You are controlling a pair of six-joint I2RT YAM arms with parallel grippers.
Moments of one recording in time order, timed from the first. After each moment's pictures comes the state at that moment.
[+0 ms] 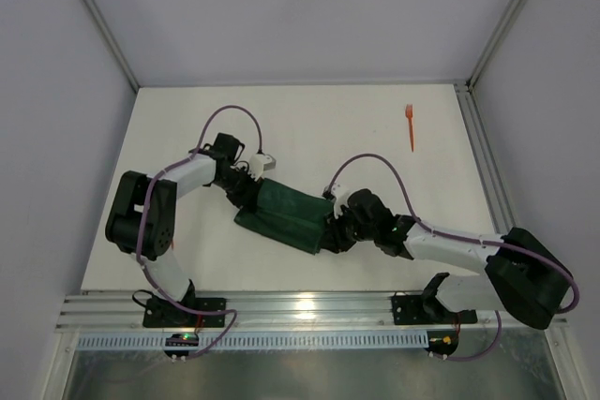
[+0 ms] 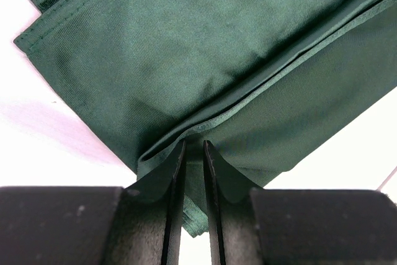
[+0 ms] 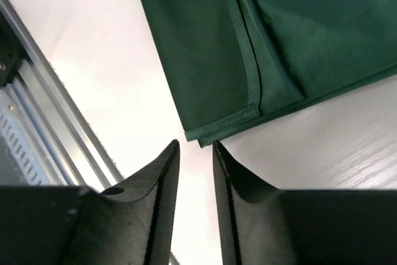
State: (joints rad) left arm -0.29 1.75 1.03 -0.60 0.52 0.49; right arm 0.81 1.27 0.47 0.08 -0.31 0.32
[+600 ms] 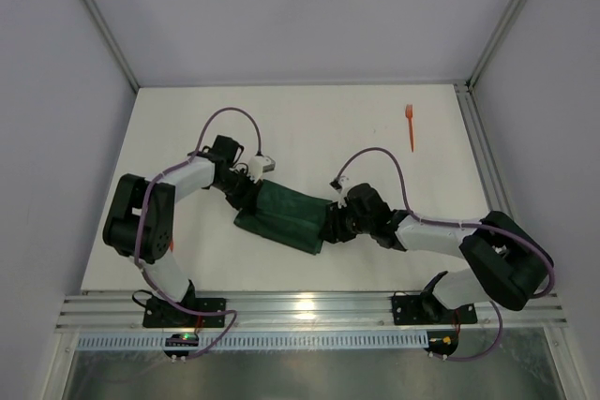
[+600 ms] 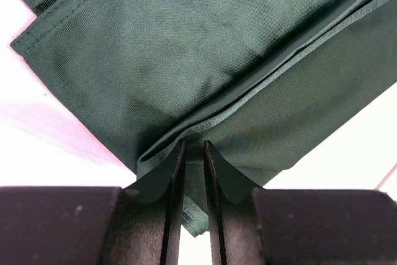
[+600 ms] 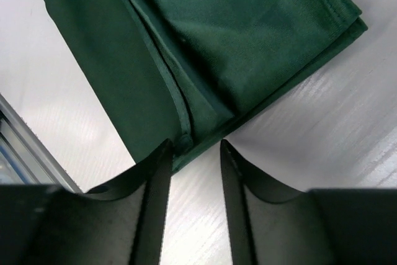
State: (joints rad) left arm -0.29 1.72 1.00 -0.59 0.52 0.49; right arm 0.72 1.38 0.48 0.16 -0.25 0.46
